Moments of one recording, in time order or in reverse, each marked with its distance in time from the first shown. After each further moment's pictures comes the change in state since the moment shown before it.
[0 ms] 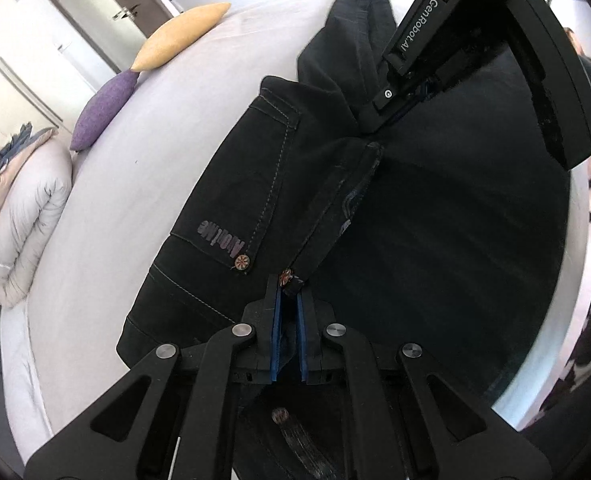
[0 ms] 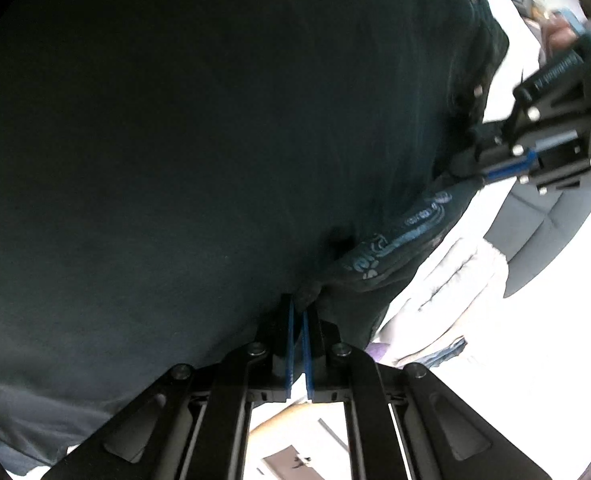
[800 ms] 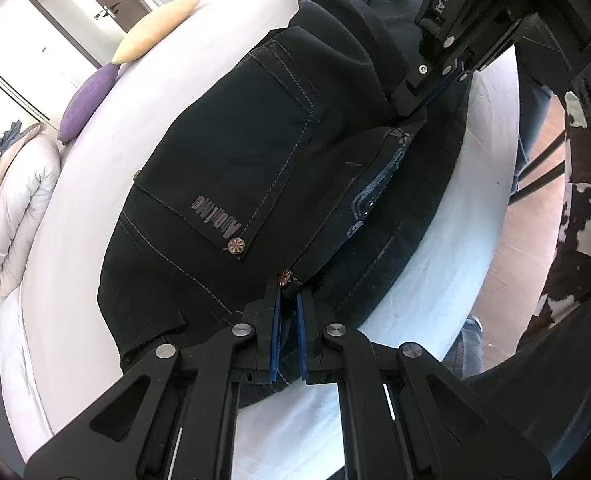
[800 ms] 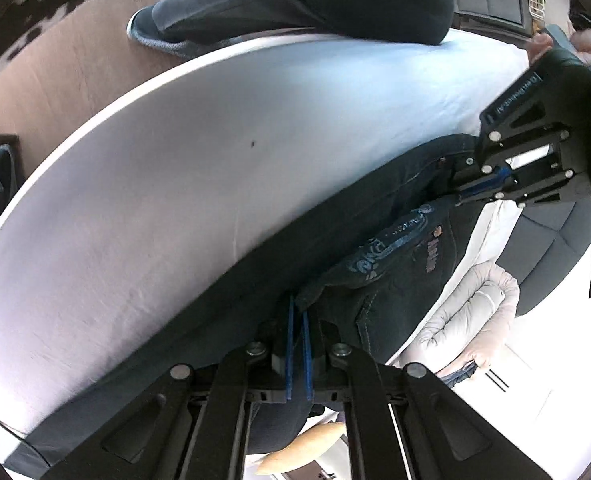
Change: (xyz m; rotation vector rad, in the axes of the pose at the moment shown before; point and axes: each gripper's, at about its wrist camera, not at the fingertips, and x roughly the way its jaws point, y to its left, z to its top) left arm 0.022 -0.004 -0.041 0.030 0.040 -0.046; right arm -0.052 -0.024 0.037 0.081 -0.085 0.106
